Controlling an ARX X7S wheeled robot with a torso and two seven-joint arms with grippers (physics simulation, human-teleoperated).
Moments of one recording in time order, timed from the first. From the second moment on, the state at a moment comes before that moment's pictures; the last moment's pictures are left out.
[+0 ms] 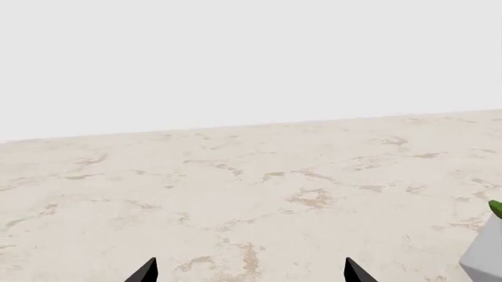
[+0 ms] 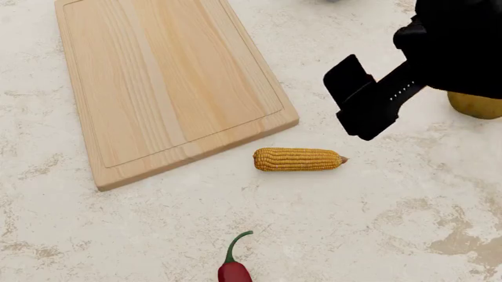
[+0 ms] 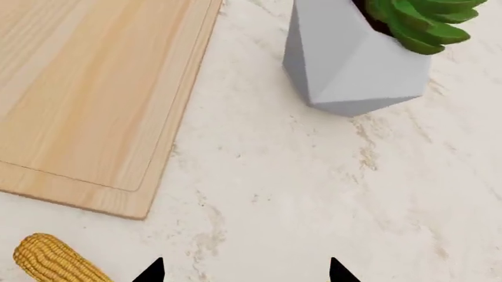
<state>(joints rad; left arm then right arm) -1.66 -0.24 0.35 -0.65 -0.42 -0.71 -0.09 2.08 0.79 -1.39 0.08 1.42 1.15 0.05</state>
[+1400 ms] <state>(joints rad) -1.65 -0.27 0.35 -0.63 -0.44 -0.72 -0.11 2.00 0.54 -1.64 0.07 1.14 1.05 -0.43</state>
